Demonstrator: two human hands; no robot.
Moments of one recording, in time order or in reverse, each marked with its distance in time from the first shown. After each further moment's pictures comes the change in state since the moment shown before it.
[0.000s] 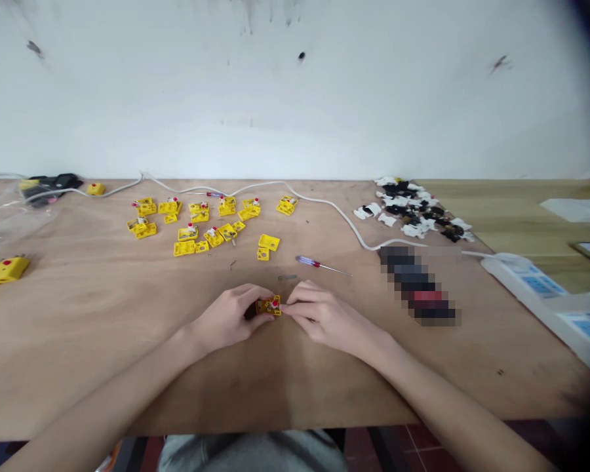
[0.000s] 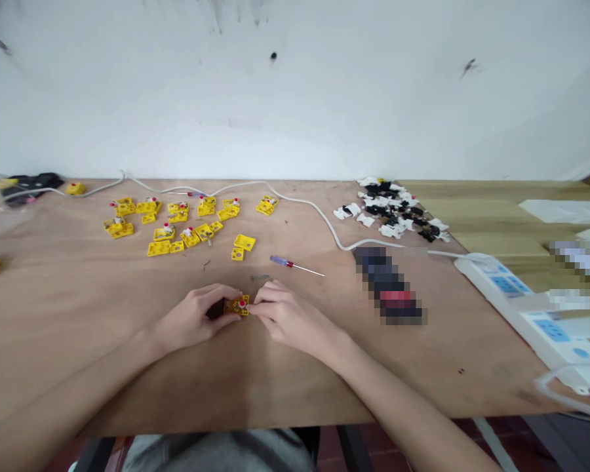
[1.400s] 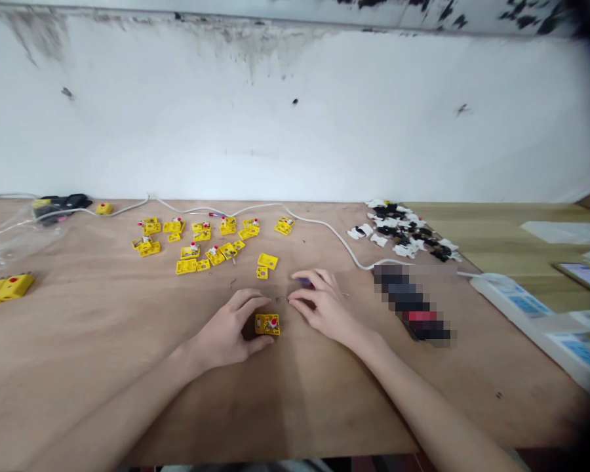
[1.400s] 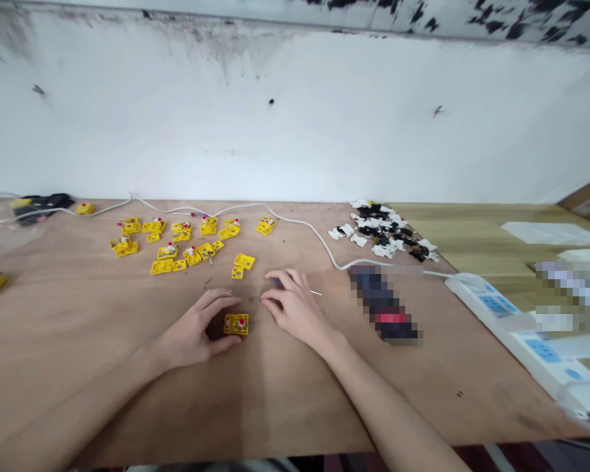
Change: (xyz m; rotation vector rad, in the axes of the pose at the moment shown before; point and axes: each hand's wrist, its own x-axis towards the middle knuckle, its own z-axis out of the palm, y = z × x) left_hand 0.002 -0.002 -0.005 0.043 0.060 0.037; right_hand 0.008 0.035 -0.004 -0.290 0.149 0.237
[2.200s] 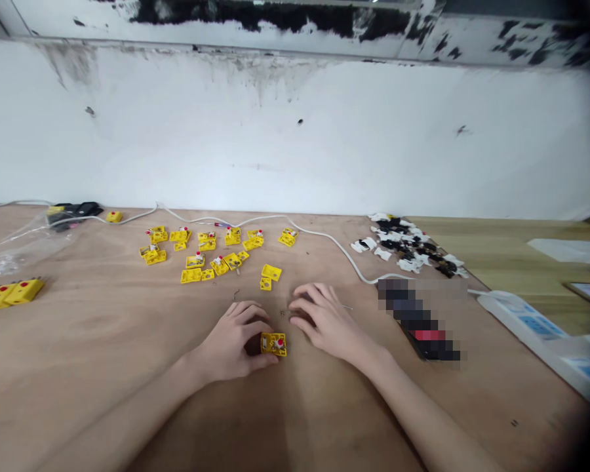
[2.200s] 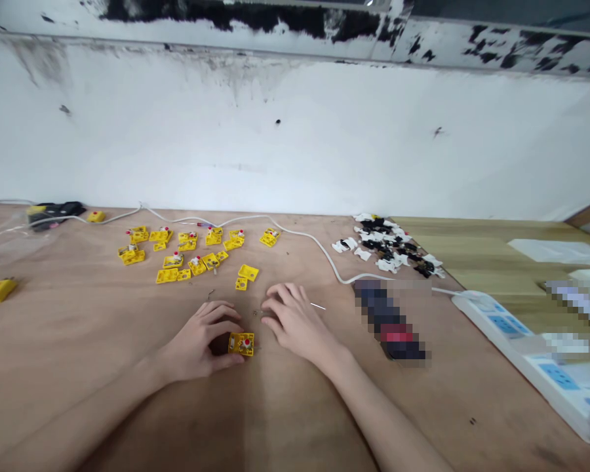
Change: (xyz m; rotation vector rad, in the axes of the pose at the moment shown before) left_hand 0.002 0.003 -0.003 0.099 -0.031 0.052; right_hand 0.008 -0.011 -0.014 0.000 -0.121 -0.039
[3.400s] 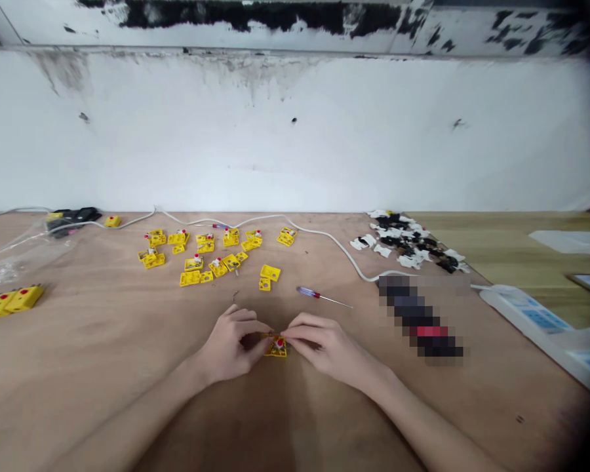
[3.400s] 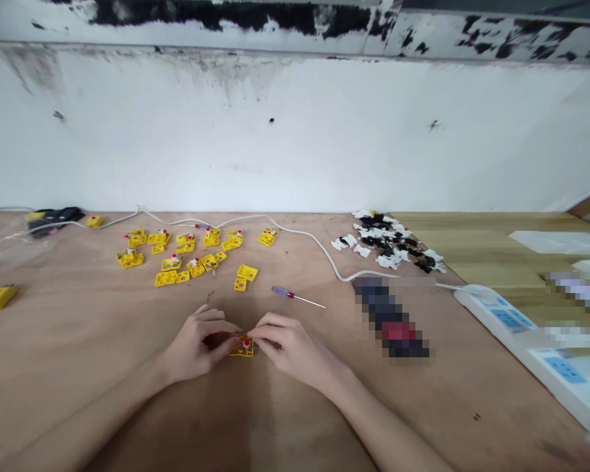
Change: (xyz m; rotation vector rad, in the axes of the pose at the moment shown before) left_hand 0.002 0.003 0.002 0.001 0.063 -0.066; right_hand -0.021 -0.021 0.008 0.493 0.011 -0.061
